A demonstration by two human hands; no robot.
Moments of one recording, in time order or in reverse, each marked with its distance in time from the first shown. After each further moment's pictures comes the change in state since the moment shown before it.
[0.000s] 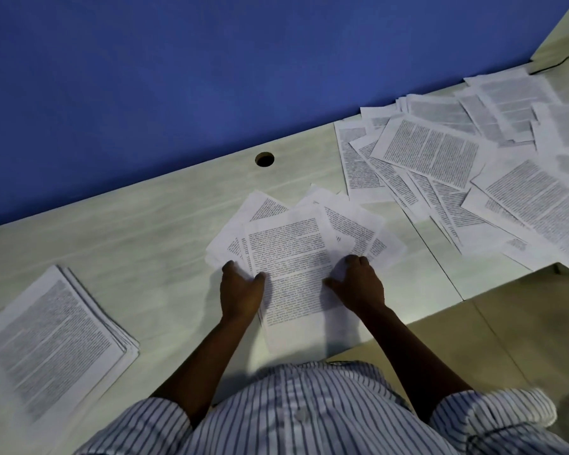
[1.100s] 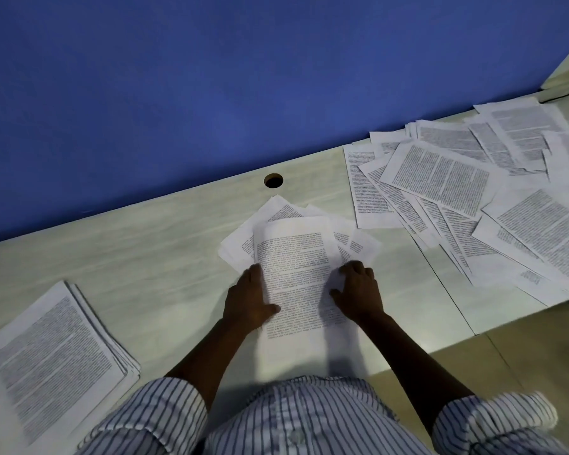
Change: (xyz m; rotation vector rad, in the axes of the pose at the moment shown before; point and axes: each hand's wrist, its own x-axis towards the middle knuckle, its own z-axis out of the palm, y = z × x) left_hand 0.052 0.001 0.001 0.591 -0.247 0.415; right_hand 0.036 -0.020 -0.006 -0.168 0.015 -0.166
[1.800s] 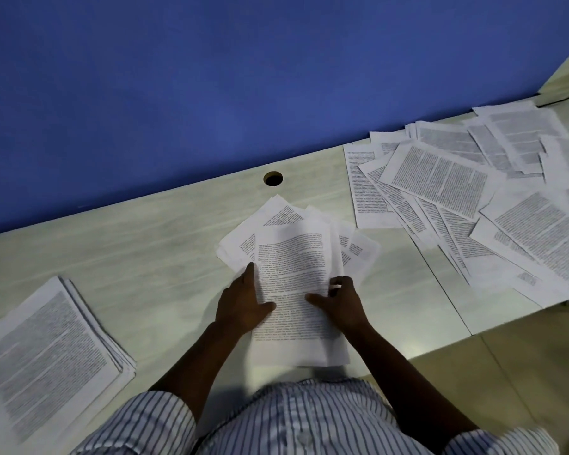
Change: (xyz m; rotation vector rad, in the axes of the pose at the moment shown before) left_hand -0.007 -0.010 0.000 -0.032 -0.016 -0.038; right_hand -0.034 -0.034 0.002 0.726 -0.127 0.295
